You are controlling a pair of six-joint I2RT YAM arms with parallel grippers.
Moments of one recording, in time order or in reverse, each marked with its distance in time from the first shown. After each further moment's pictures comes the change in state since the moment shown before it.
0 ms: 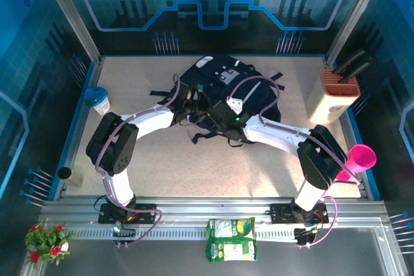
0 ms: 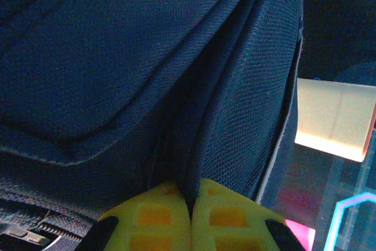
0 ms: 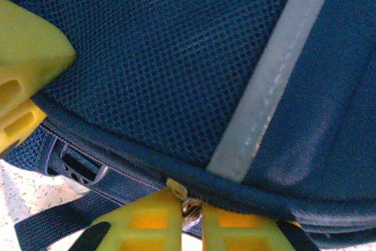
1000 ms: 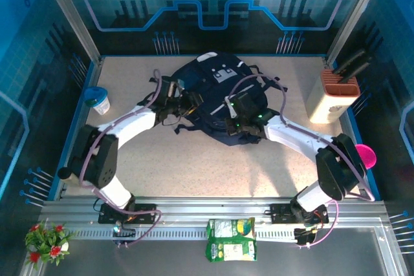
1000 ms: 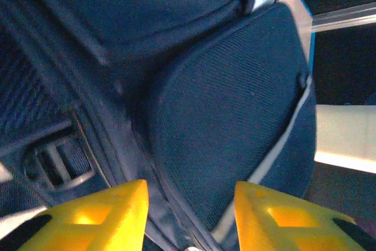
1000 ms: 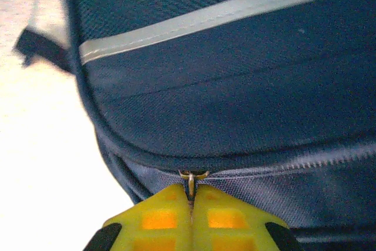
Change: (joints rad) left arm 0.135 -0.245 -0.127 -0.149 -0.111 0.227; right arm -0.149 -0.109 -0.095 0.170 -0.472 -0.669
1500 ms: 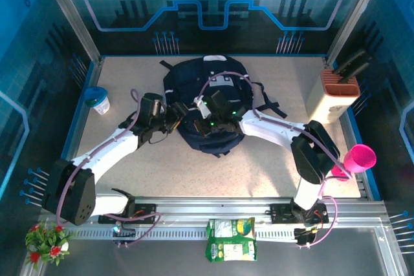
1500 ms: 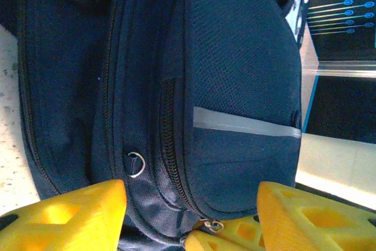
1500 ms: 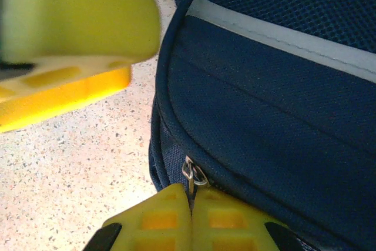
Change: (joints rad) left arm 0.011 -0.267 -0.256 -0.015 -0.087 -0.225; right arm 0.137 0.217 0.226 0.047 -0.169 0.005
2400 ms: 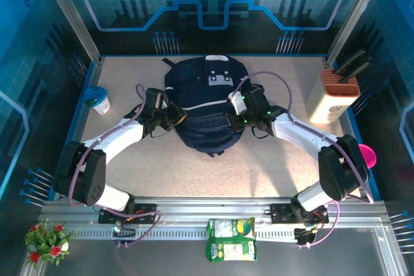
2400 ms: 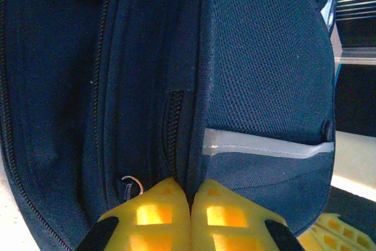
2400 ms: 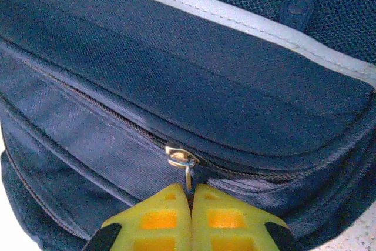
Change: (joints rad) left arm 0.069 0.160 0.109 -0.047 0.087 0.150; right arm -0.300 -0.262 -0.282 0.011 -0.021 -0.256
